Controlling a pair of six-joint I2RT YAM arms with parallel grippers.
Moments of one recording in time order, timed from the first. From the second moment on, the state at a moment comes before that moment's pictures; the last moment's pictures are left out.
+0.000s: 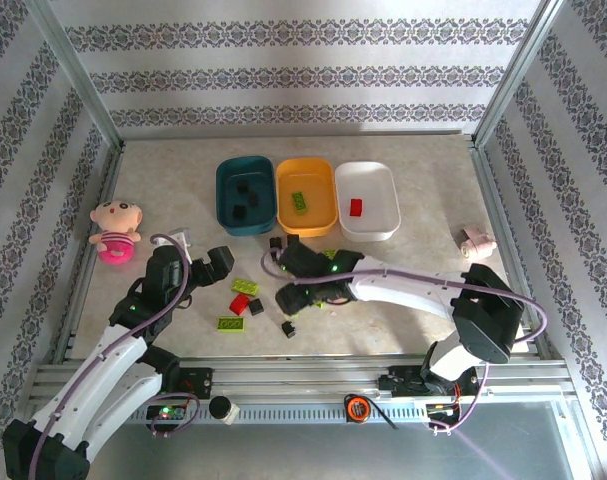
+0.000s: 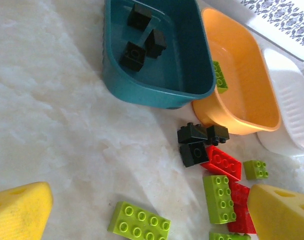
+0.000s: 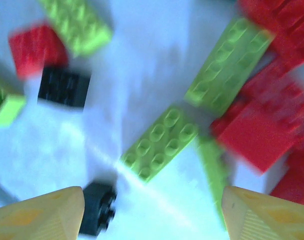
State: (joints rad) left arm -0.33 0.66 0.47 -0.38 -0.04 -0.63; right arm 1.06 1.57 1.05 -0.64 0.01 0.42
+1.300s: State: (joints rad) left arm -0.33 0.69 0.44 -0.39 -0.05 -0.64; right arm 1.07 1.56 1.02 -0.59 -0.12 0.42
